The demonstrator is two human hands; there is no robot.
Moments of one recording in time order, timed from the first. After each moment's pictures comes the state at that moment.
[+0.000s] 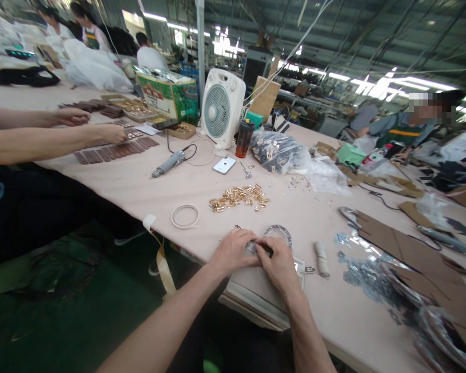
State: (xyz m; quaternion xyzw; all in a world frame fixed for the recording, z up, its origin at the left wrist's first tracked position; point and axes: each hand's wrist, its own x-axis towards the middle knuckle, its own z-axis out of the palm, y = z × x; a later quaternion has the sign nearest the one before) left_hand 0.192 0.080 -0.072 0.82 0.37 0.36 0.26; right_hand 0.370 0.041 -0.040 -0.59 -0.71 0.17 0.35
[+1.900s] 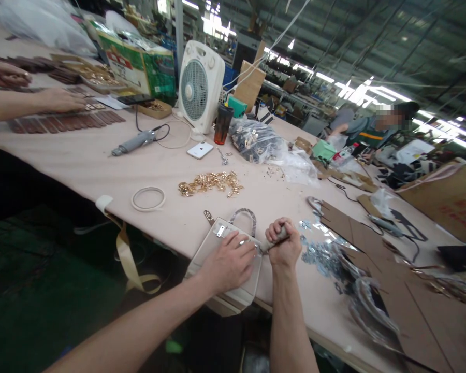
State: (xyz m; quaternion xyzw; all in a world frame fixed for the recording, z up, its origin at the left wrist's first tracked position) left_hand 0.275 0.009 -0.052 0.91 0.31 0.26 0.07; right_hand 0.456 0.039 -0.021 -0.35 -0.31 0.48 0.74
